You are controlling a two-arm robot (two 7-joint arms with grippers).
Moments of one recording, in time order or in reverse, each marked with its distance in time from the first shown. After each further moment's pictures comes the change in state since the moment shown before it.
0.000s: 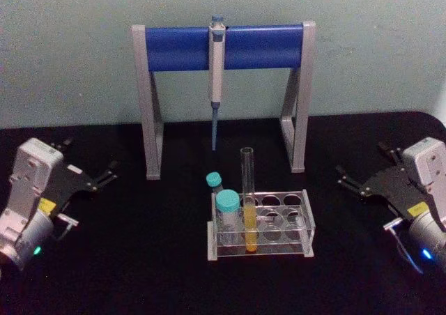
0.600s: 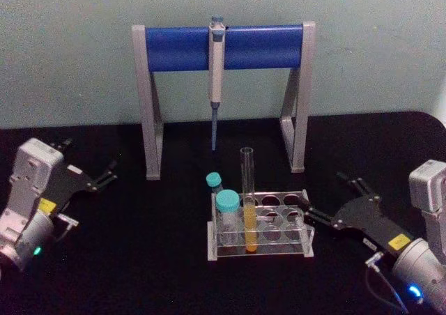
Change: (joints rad) left arm 0.000 0.000 0.000 0.000 0.000 0.000 0.000; right arm -0.160 -0.005 0.043 -0.180 0.196 0.005 0.202
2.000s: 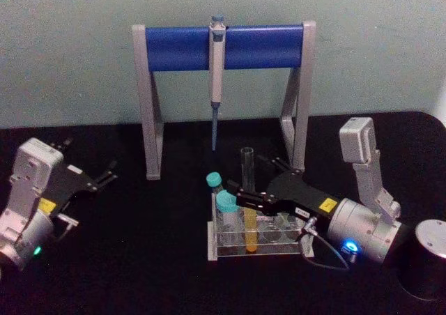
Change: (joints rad) left arm 0.000 0.000 0.000 0.000 0.000 0.000 0.000; right arm 0.291 -0.185 -0.098 0.246 0.075 0.106 0.333
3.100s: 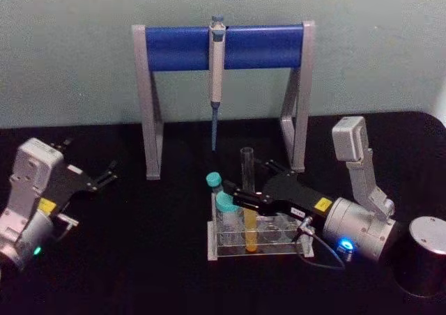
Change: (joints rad) left arm 0.000 0.000 0.000 0.000 0.000 0.000 0.000; right arm 0.025 -0.012 -0.015 0.031 0.002 0.016 0.010
